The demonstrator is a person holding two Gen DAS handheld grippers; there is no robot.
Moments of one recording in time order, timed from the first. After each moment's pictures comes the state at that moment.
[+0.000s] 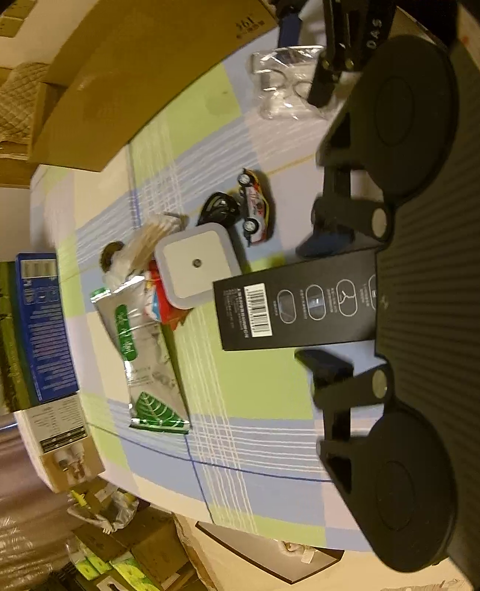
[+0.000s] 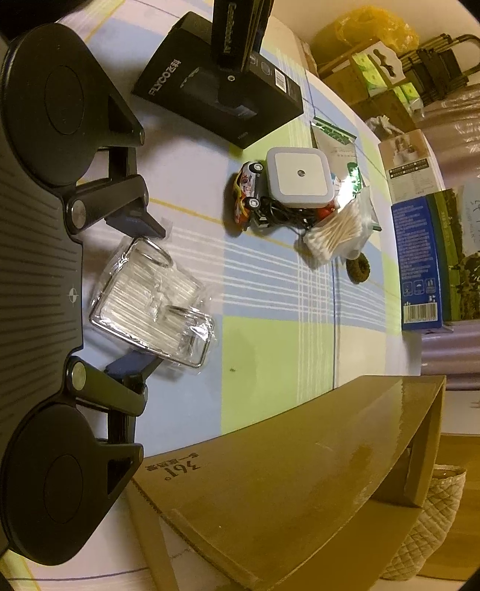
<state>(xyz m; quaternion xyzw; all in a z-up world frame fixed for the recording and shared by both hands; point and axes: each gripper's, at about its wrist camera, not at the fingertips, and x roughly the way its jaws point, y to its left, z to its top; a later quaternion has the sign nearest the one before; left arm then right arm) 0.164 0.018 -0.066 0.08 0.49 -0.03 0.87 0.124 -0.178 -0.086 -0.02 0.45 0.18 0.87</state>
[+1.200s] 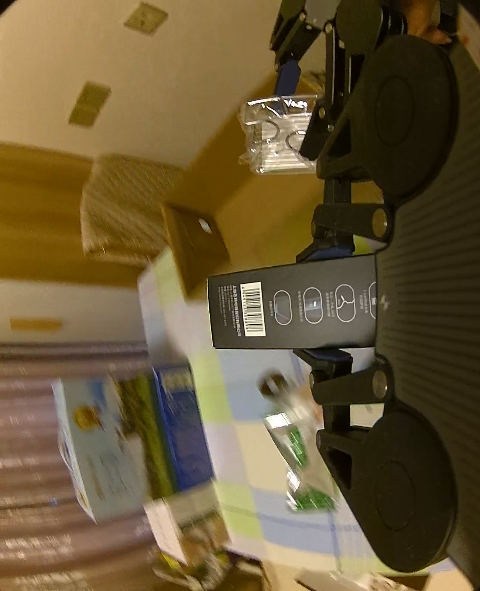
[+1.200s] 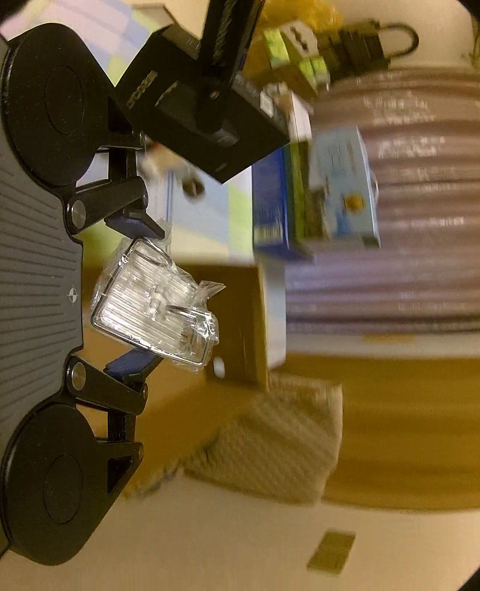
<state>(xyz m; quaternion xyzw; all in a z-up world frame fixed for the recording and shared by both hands) 0.189 -0.110 0.093 0.04 0.38 -0.16 0.91 0.153 -0.288 0.070 -0.03 0.31 0.11 0.94</state>
